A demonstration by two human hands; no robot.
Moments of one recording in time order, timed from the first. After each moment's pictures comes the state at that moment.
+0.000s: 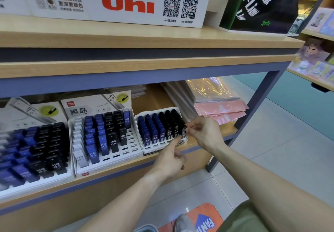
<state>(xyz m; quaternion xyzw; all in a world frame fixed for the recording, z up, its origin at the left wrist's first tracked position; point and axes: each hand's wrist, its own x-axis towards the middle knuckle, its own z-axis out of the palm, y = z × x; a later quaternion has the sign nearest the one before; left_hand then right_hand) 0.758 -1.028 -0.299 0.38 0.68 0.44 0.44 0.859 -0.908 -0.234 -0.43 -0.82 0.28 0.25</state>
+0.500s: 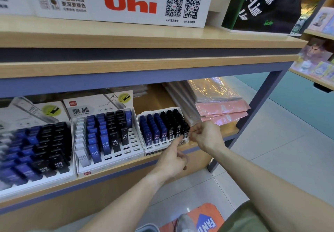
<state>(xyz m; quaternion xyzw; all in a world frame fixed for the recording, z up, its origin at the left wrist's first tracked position) 0.760 -1.031 -0.295 0.40 0.68 0.44 0.43 0.859 -0.910 -0.241 -0.49 -0.81 0.27 0.19</state>
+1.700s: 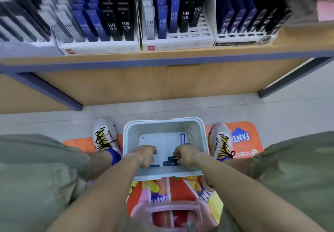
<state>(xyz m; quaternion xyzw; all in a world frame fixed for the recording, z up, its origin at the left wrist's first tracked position) 0.743 -1.334 -0.538 0.36 0.77 -0.07 0.52 0.878 -1.178 -0.533 -0.24 -0.82 0.31 -0.42</state>
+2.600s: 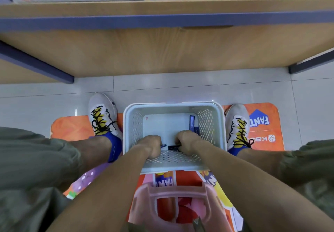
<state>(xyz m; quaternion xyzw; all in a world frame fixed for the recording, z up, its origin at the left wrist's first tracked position) 0.753 -1.338 -0.602 0.32 0.76 -0.08 0.56 0.856 -1.192 -0.610 -0.16 -0.83 0.25 -0.48</state>
